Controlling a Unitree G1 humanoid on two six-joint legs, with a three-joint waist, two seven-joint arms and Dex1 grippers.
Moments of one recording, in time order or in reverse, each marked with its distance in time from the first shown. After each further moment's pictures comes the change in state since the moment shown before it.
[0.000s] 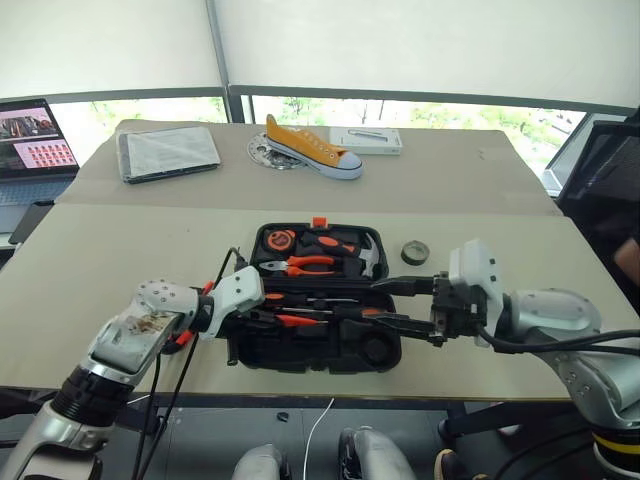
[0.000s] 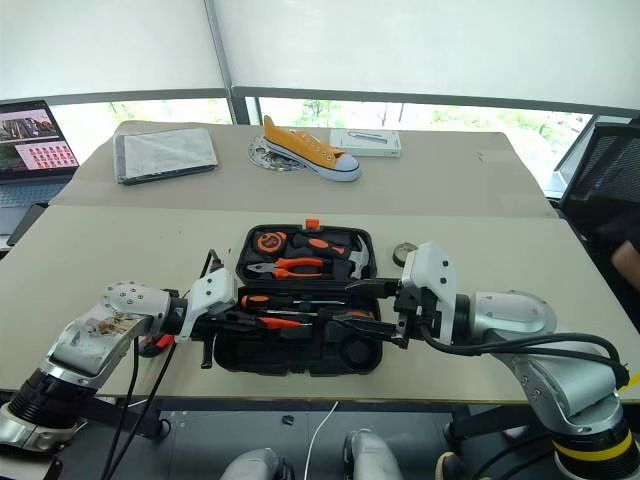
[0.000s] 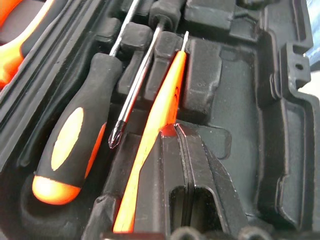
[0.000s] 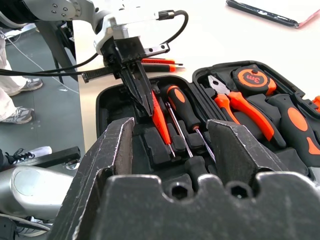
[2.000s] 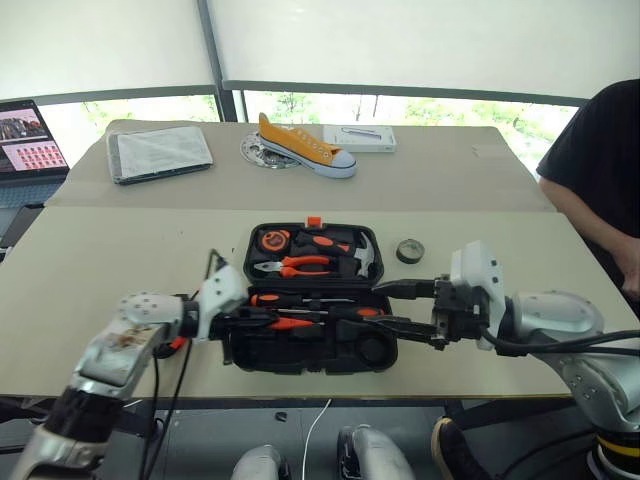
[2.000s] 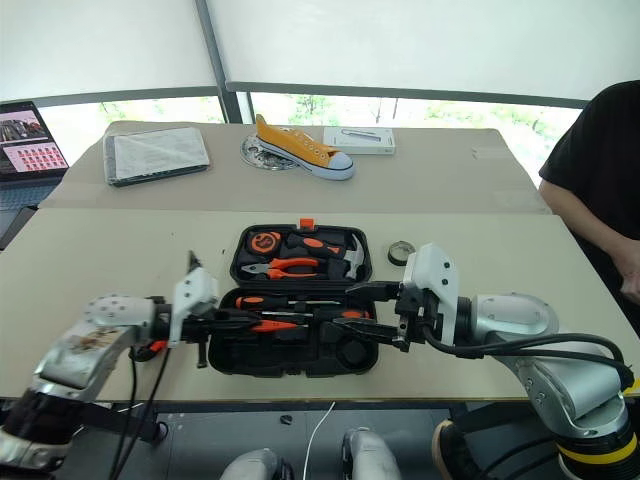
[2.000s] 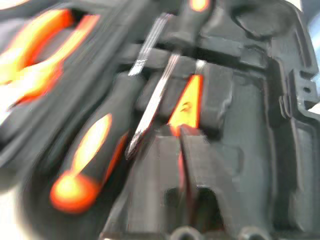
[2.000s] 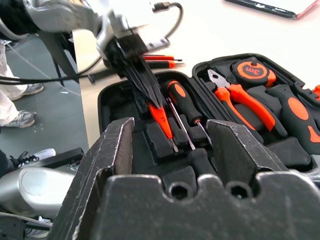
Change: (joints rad) left arm 0.169 -0.005 0.185 -0.018 -0.089 -0.099 0.051; right arm -0.013 -0.015 -0.020 0.010 0.037 0.020 0.008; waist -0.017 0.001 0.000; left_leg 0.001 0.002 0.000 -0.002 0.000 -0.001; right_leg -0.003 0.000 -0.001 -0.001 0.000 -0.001
